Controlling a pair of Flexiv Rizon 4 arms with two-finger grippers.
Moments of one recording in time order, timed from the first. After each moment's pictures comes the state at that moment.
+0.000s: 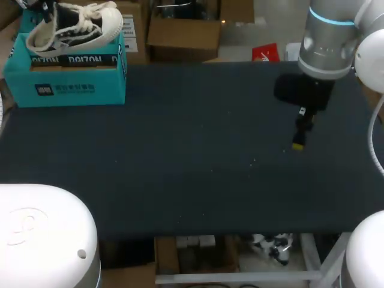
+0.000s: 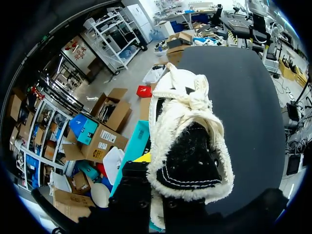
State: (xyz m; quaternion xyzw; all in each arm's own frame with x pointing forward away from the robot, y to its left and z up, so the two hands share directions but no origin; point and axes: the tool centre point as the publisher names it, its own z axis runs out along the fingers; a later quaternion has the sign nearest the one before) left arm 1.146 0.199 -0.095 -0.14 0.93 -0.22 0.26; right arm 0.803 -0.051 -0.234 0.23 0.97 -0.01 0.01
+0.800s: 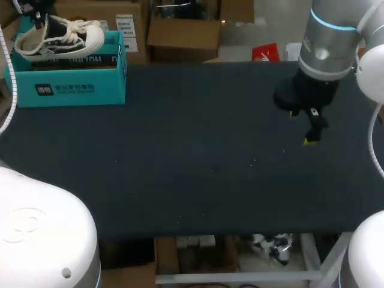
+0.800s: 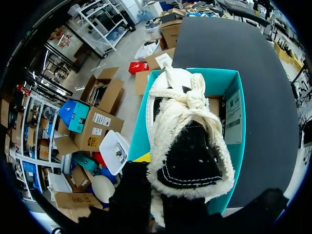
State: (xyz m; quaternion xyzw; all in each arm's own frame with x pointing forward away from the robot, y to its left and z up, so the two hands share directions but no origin) left arm 1.249 0.277 -0.188 -0.11 0.96 -0.14 0.22; right arm 0.826 -0.048 -0.226 -0.09 1.00 -0.02 0.04
